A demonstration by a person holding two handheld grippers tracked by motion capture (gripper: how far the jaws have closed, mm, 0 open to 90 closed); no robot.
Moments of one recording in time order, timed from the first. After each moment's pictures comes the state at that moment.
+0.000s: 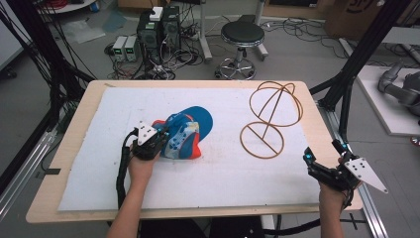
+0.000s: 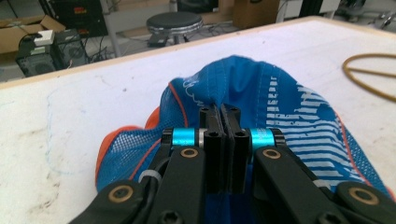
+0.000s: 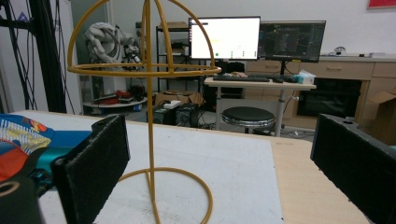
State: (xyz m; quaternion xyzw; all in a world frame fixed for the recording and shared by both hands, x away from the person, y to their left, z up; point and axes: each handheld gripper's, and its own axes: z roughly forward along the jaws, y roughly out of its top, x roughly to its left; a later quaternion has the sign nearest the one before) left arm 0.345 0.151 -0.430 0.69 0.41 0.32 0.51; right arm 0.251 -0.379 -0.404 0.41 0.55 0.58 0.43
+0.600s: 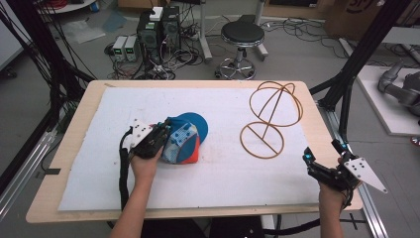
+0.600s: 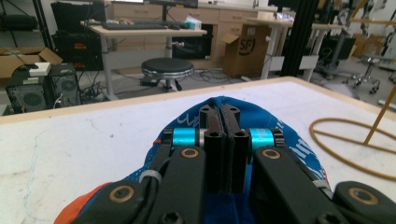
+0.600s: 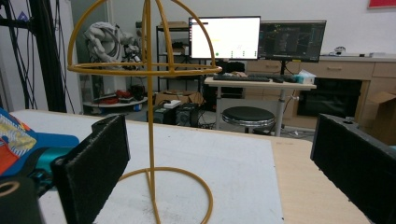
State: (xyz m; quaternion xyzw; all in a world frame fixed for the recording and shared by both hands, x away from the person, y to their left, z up) left arm 0.335 0.145 -0.408 0.62 0.41 0.32 0.59; right arm 0.252 -0.379 -0.405 0.41 0.55 0.58 0.43
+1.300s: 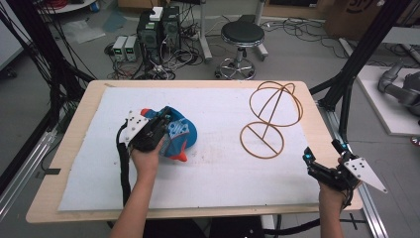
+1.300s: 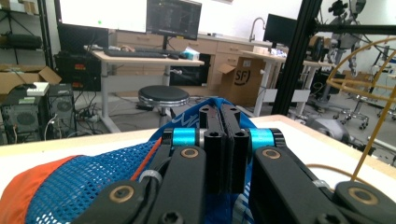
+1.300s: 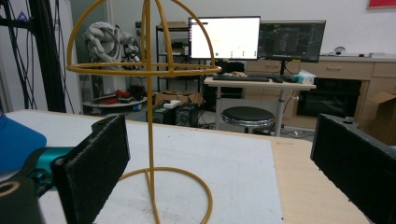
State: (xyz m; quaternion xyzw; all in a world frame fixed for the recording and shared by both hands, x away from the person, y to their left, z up) left arm 0.333 0.139 -0.371 0.58 0.40 0.33 0.63; right arm 0.252 -0.379 -0.405 0.41 0.55 0.58 0.43
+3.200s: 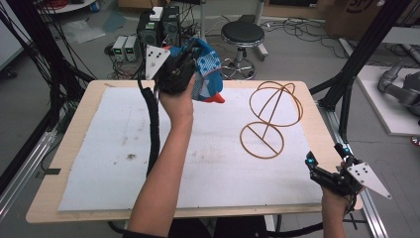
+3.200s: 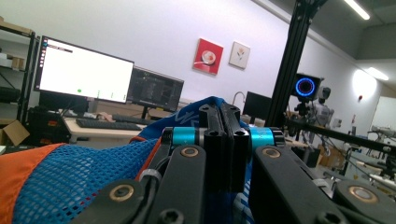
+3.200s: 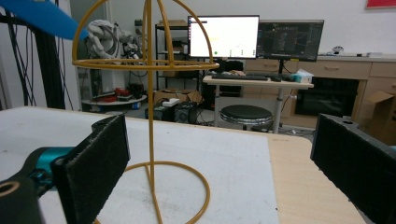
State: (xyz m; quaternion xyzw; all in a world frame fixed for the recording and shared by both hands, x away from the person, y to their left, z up) left arm 0.377 0.056 -0.218 0.47 0.37 0.33 0.73; right arm 0.240 -0.383 -0.407 0.41 0.55 0.58 0.43
